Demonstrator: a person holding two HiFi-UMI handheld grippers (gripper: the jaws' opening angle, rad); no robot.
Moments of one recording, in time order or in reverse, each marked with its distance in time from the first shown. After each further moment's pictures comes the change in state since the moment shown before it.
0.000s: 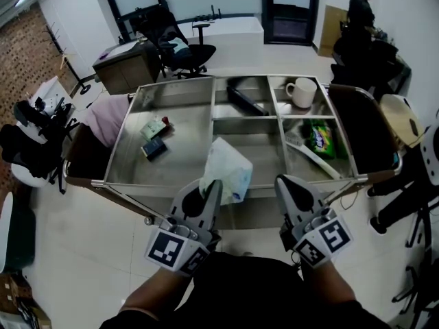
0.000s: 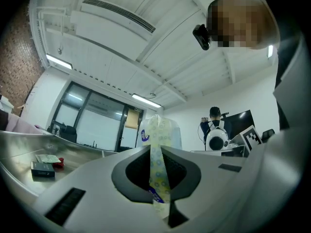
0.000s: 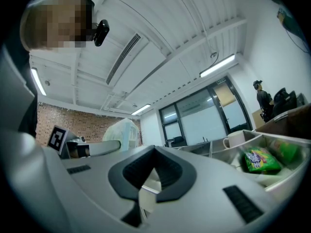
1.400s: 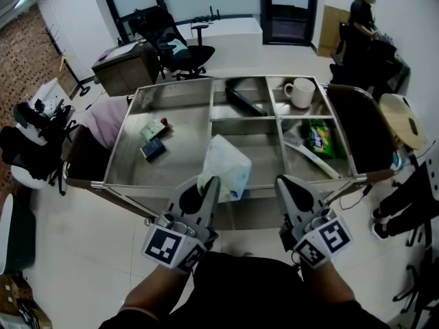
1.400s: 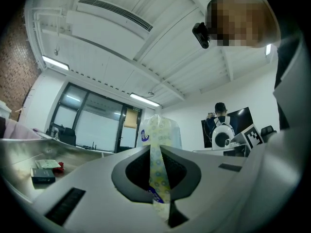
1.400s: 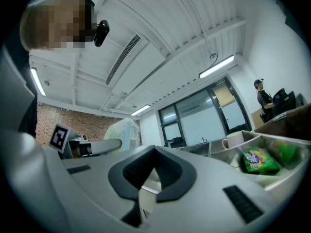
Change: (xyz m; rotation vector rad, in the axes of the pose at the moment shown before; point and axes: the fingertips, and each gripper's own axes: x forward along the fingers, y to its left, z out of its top) left arm 0.006 0.000 0.004 0.038 0.031 -0.015; right arm -0.004 -0.003 0.002 0.004 -0.001 -0.007
